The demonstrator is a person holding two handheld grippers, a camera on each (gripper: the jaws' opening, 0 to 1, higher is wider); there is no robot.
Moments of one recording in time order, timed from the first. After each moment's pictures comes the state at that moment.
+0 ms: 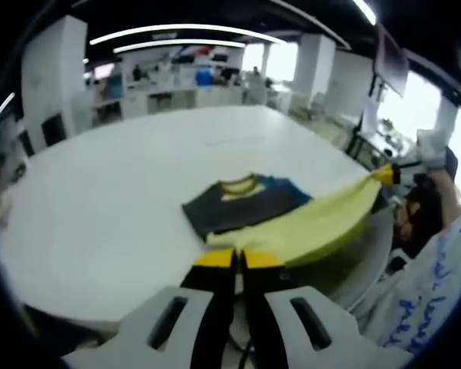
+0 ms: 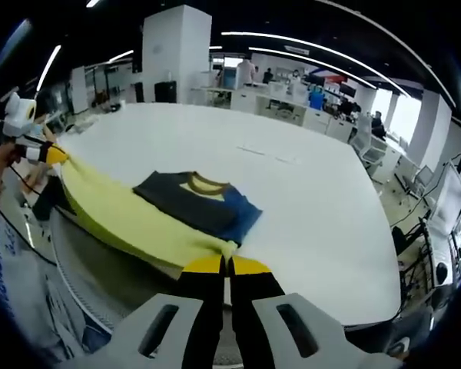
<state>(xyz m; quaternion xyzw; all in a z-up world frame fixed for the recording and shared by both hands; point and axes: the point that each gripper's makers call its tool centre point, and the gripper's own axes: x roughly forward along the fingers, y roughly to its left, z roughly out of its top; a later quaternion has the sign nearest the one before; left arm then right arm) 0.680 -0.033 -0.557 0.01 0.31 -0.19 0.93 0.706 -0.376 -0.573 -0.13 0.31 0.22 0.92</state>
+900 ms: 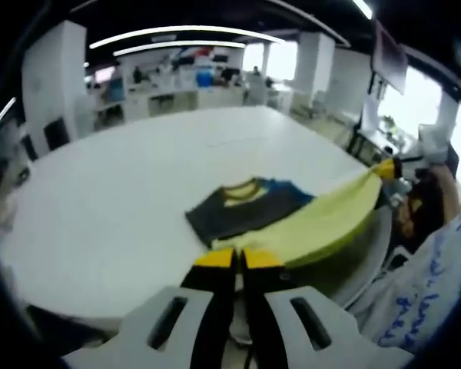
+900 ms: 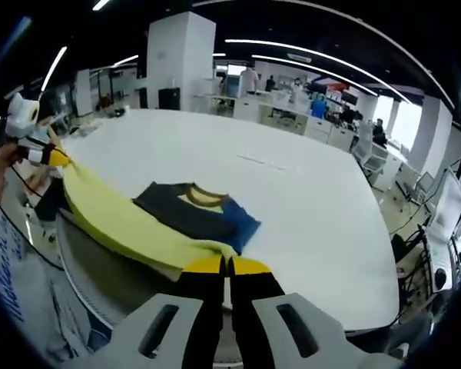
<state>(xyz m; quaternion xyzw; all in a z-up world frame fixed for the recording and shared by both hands) 0.663 -0.031 -0.556 0.02 0.32 -0.18 0.93 0.693 -0.375 -0.563 -0.14 0.29 0.23 0.92</state>
